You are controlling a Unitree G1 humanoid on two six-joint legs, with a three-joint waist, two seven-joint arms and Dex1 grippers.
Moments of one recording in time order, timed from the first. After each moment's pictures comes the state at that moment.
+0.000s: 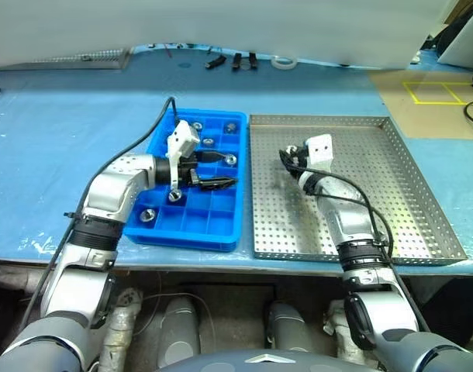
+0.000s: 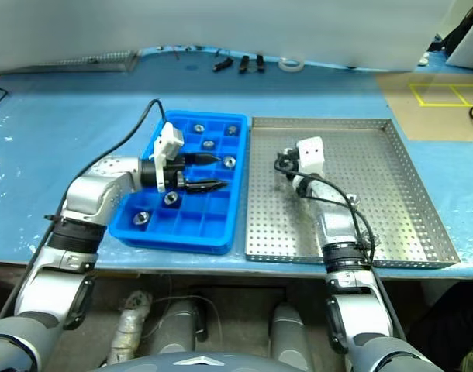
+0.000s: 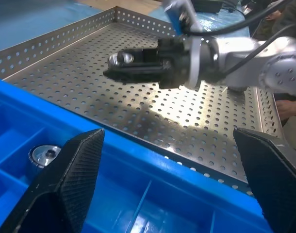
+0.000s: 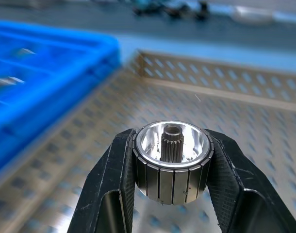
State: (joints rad) left arm -0.66 0.48 -0.08 0.12 -0.38 0.56 -1.13; right arm -0.56 -0.25 -0.03 0.21 0.16 0.30 0.38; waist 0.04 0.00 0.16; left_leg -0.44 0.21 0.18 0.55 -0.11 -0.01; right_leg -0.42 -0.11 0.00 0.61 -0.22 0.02
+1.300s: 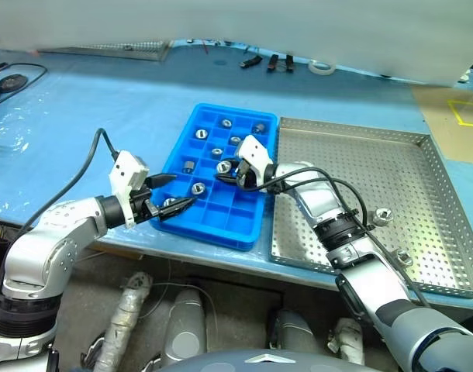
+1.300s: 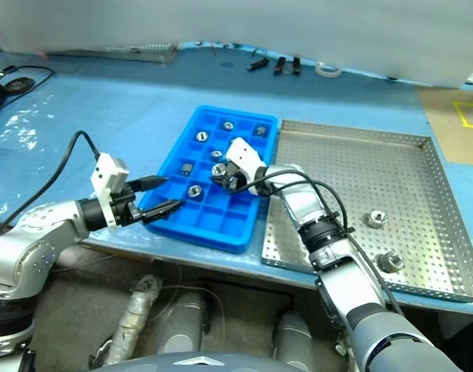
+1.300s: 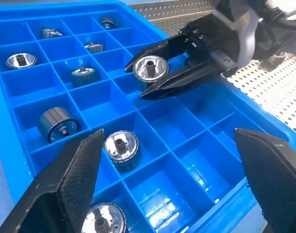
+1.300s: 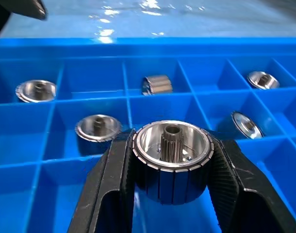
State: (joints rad) left arm -0.21 0.64 0.16 -0.41 -0.59 0.77 -0.79; right arm -0.76 -0.22 0.29 0.43 0.04 0.24 0.80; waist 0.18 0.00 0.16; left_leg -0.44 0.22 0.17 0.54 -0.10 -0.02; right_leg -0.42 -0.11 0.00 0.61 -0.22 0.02
